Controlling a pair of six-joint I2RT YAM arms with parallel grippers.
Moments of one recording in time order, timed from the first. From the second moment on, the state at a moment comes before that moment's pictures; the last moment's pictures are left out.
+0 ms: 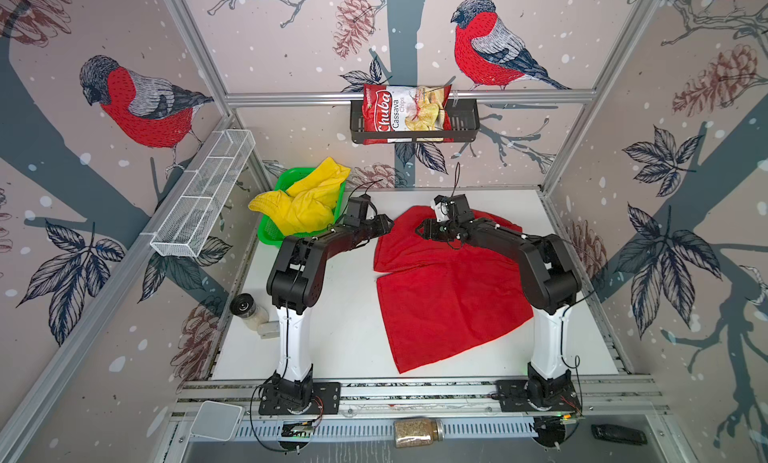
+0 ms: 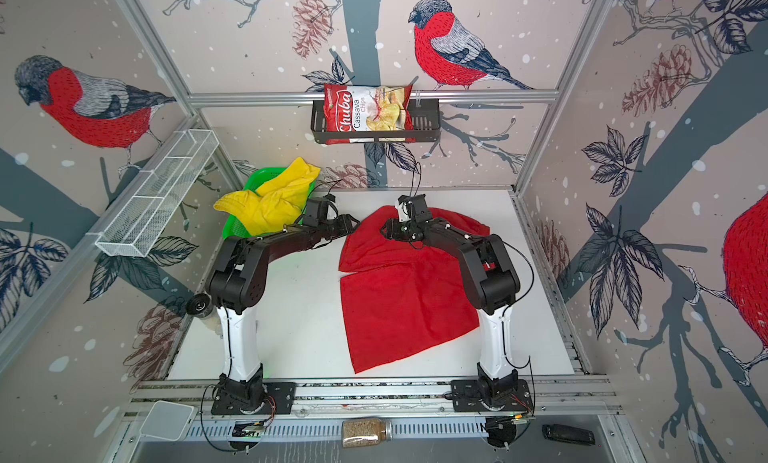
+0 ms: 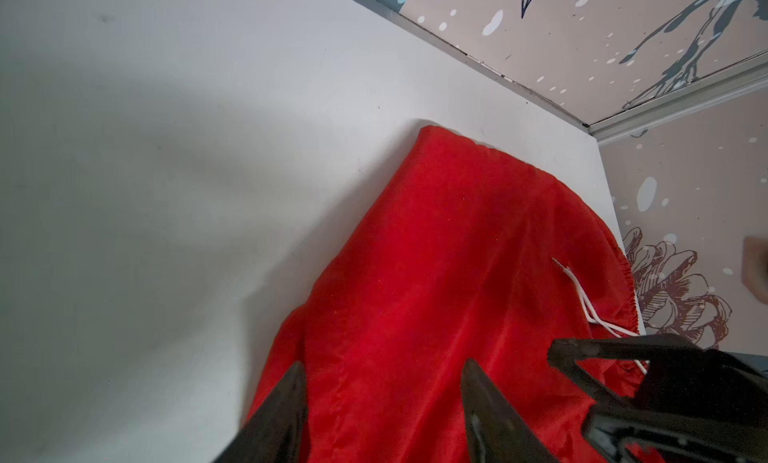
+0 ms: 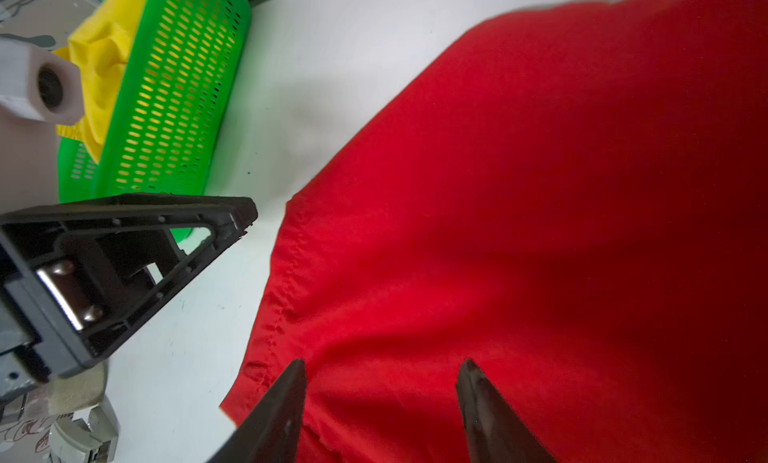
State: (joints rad) left arm -0.30 2.10 1.38 0.05 0.38 -0.55; right arm 0.46 2.09 1.46 -0.16 -0.40 0.42
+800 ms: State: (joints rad) left arm -0.32 2.28 1.46 0.30 0.68 -0.66; right arm 0.43 2.26 1.51 -0.04 -0.55 0.48
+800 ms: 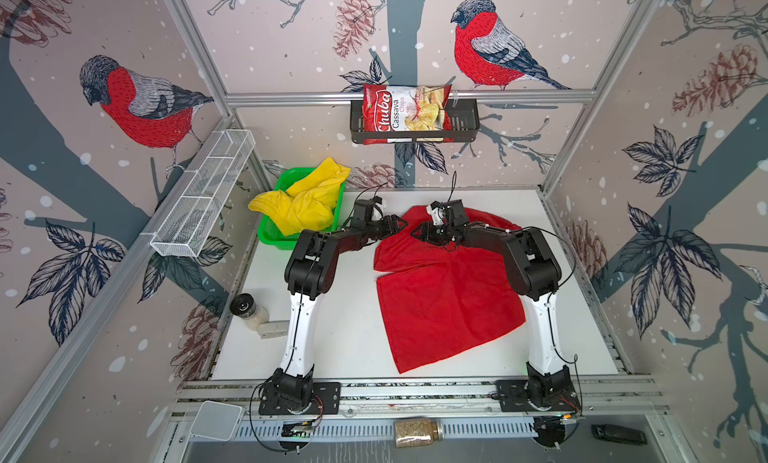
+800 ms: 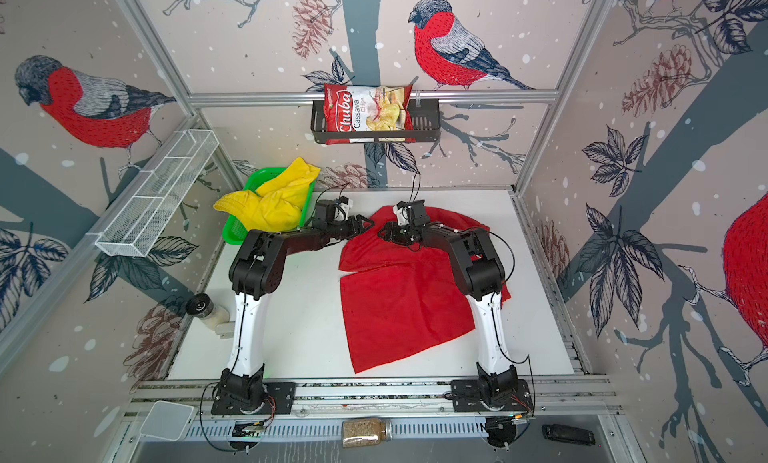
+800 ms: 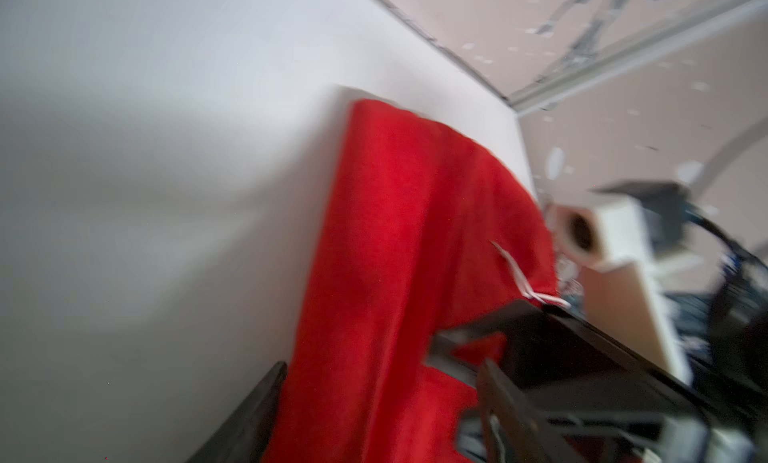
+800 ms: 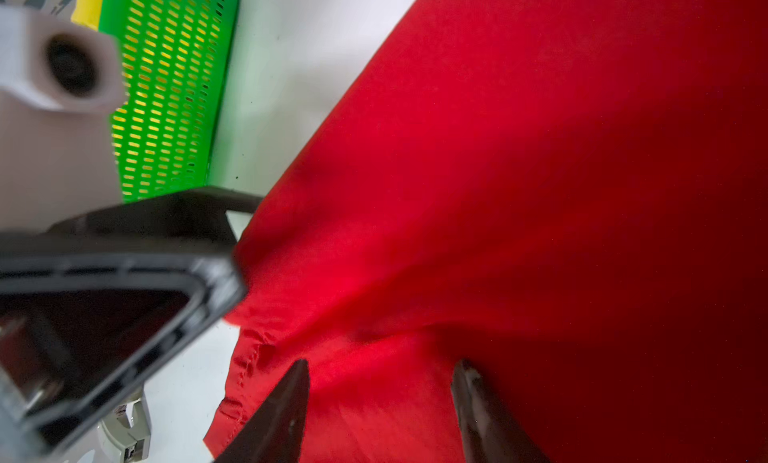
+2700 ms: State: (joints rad) left arm -0.39 2.48 1.72 0.29 0.62 -0.44; right arm 0.33 2.32 1.59 -0.09 -0.56 0.64
